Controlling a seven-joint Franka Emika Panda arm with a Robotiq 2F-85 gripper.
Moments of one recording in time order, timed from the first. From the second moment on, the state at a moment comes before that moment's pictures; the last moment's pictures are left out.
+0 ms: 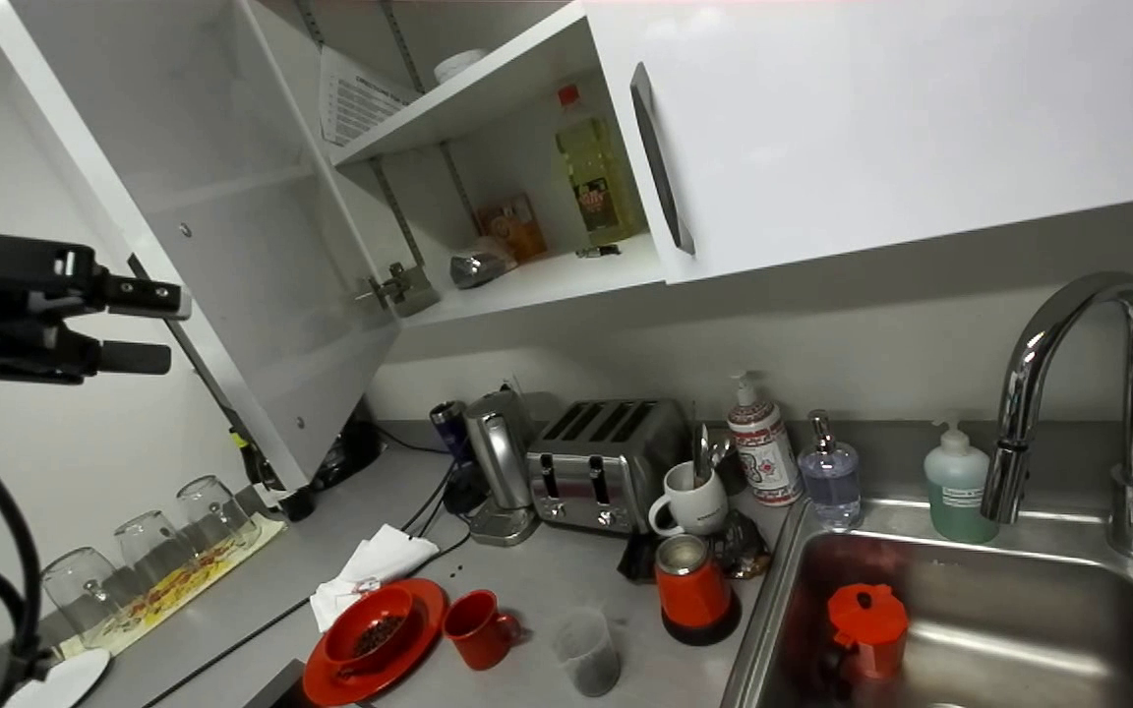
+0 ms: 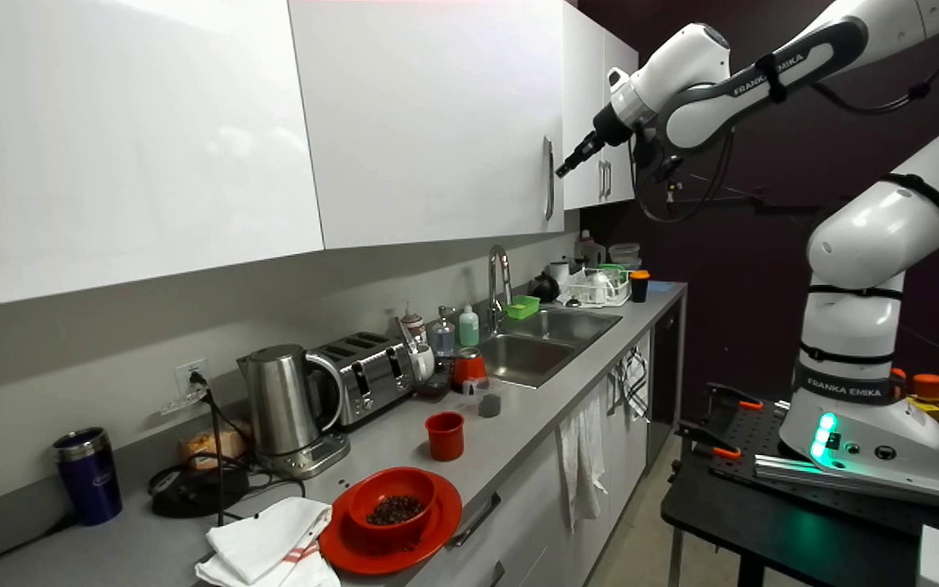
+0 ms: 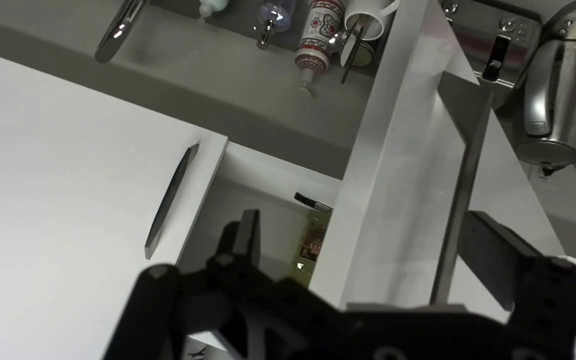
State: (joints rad) arm -0.04 -0.77 -0.01 -2.71 -0.31 2.97 -0.09
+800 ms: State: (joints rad) arm -0.03 -0.86 0.14 -2.78 -0.29 3.11 -0.05
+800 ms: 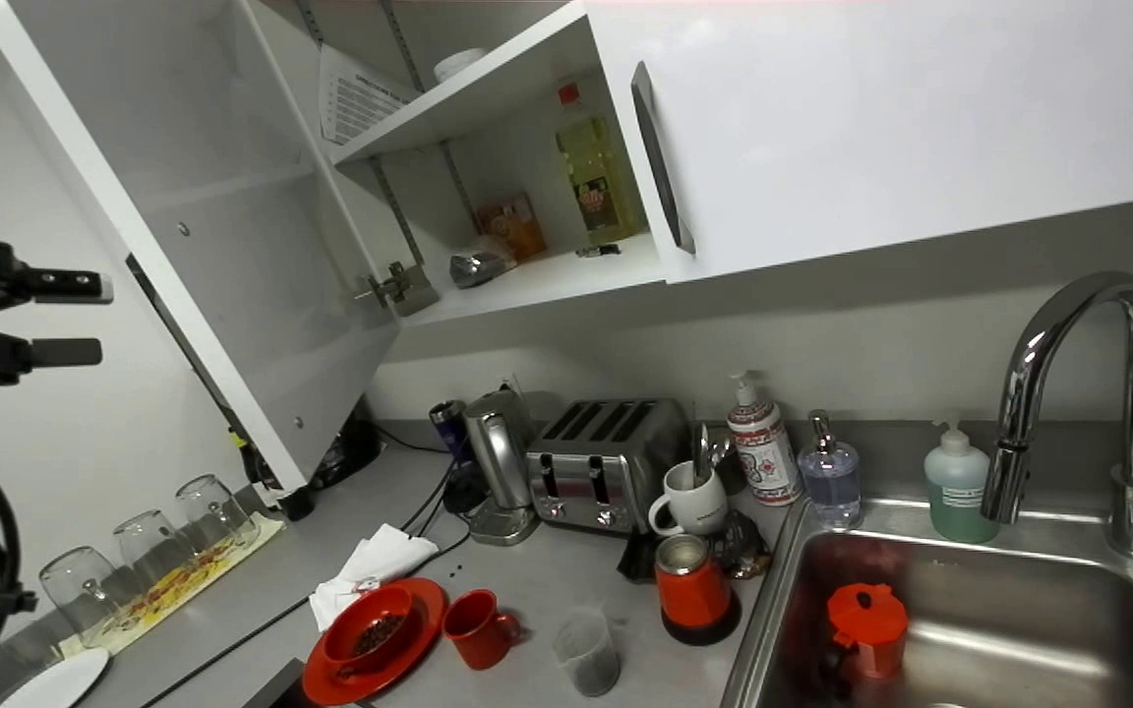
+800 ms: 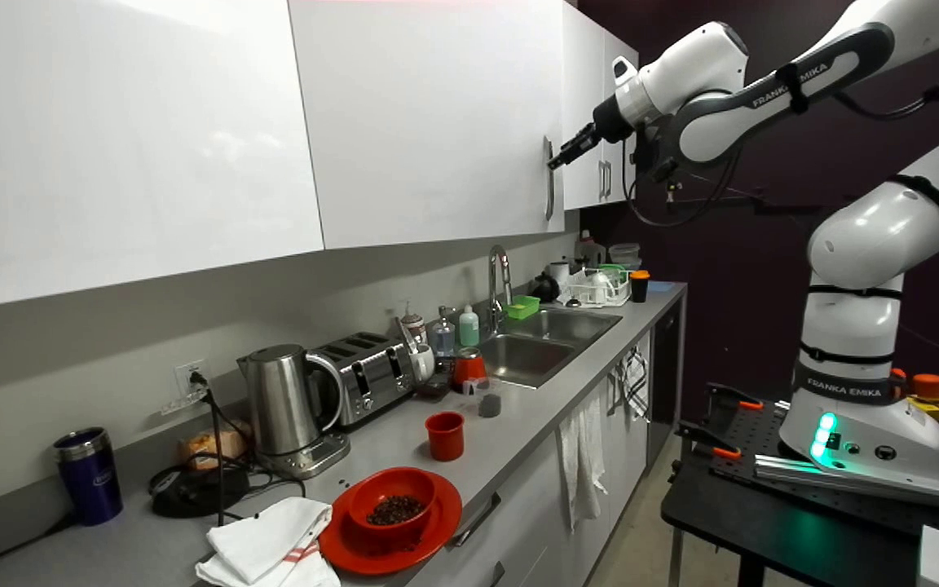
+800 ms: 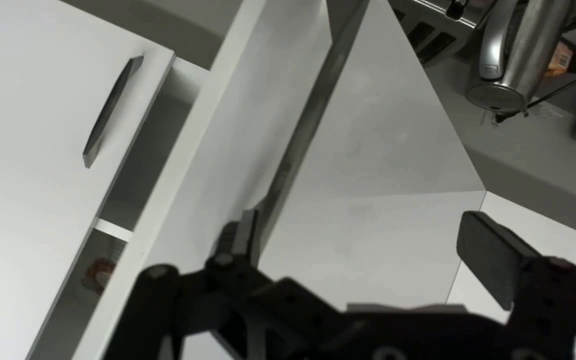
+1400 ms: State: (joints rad) arm -0.12 -0.79 0.28 -2.78 -0.24 3.17 0.02
